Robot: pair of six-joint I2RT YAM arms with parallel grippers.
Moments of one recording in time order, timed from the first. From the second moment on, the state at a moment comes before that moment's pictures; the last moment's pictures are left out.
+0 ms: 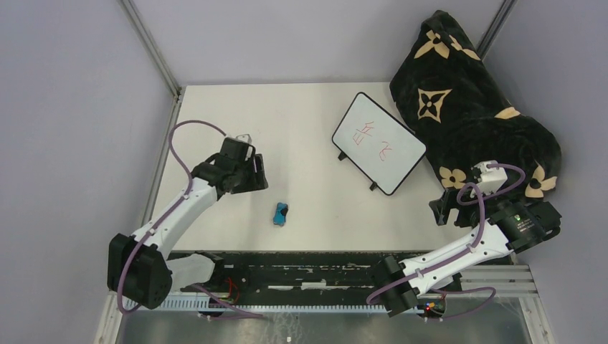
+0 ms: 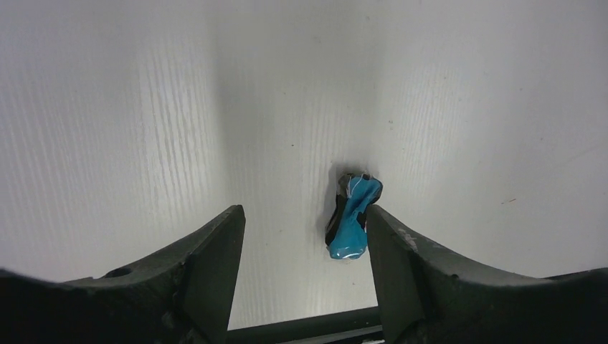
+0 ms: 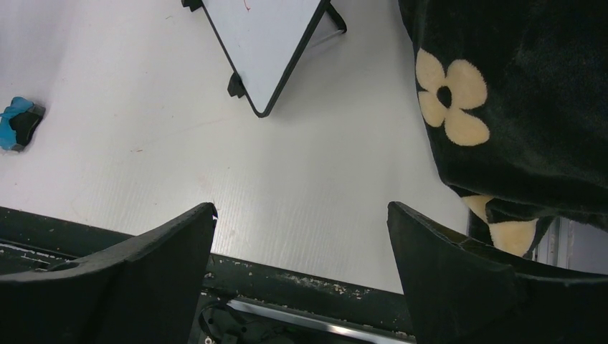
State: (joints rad) left arm -0.36 1.17 0.86 -0.63 0.00 -0.47; right arm -1.18 0.75 1.04 -1.60 -1.06 -1.15
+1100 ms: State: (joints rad) left arm -0.80 1.49 0.91 -0.64 -0.28 -0.47; right arm -1.18 0.78 1.04 -1.60 -1.06 -1.18
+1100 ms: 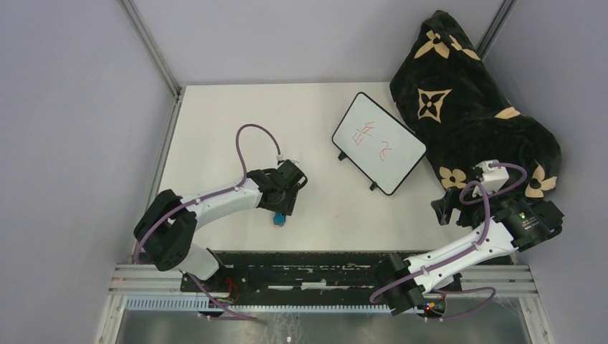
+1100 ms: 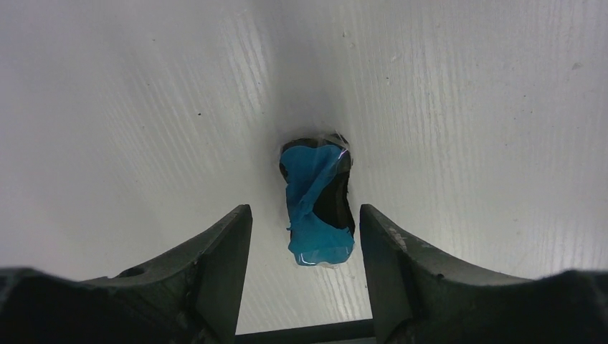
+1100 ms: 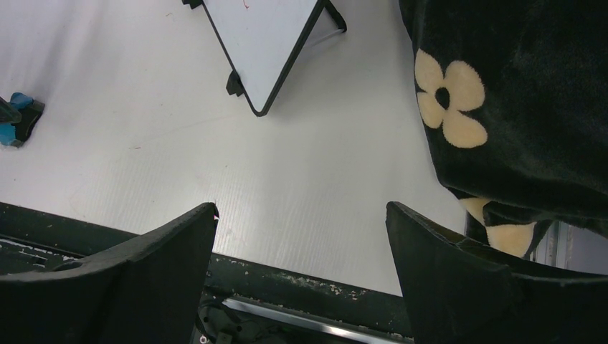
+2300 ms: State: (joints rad) left arm -0.81 1.54 0.85 -0.55 -0.26 -0.50; right arm -1.18 0.78 1.04 -1.60 -1.06 -1.19
